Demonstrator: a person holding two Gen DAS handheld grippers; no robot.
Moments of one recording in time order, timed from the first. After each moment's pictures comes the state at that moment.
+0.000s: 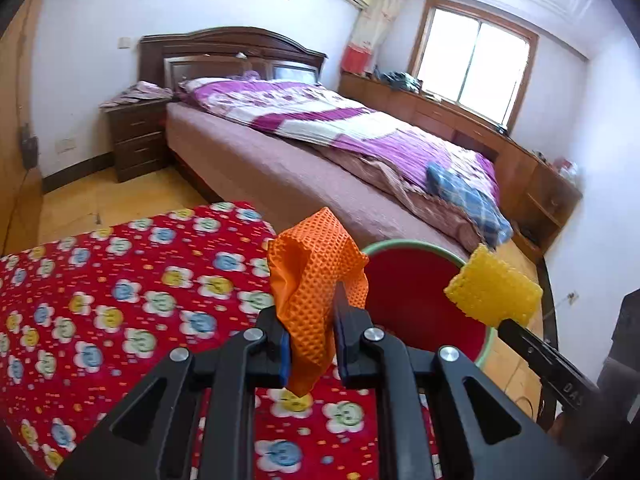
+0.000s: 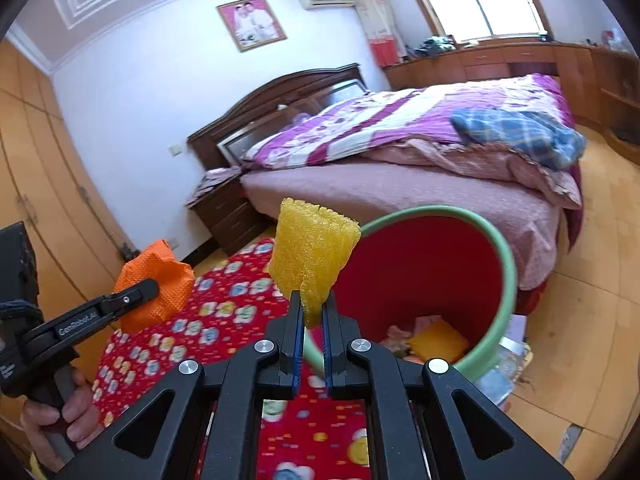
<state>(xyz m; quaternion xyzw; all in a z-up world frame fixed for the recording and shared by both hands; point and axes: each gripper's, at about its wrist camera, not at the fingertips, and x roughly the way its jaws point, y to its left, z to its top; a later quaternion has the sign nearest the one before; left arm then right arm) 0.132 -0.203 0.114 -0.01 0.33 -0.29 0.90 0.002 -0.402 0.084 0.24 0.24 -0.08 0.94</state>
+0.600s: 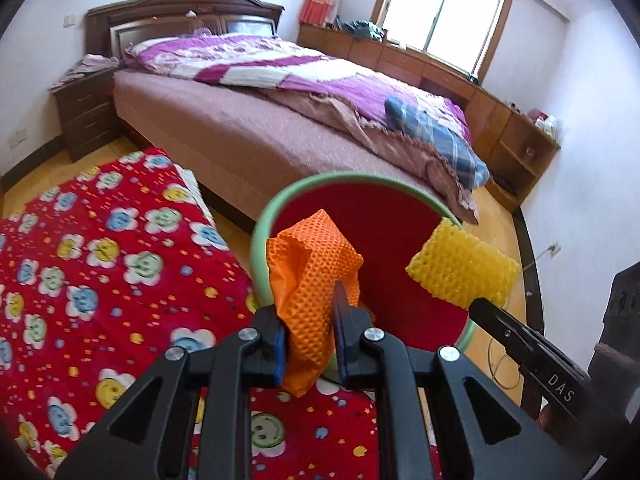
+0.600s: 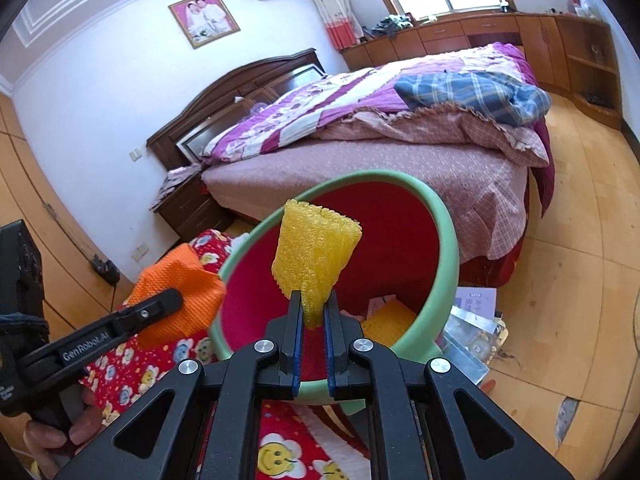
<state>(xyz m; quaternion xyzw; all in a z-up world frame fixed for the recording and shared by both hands) 0.138 -0.295 0.050 0.03 0.40 -0.35 0.84 0.003 -0.450 0.034 0.27 0.27 -0.13 0.92</state>
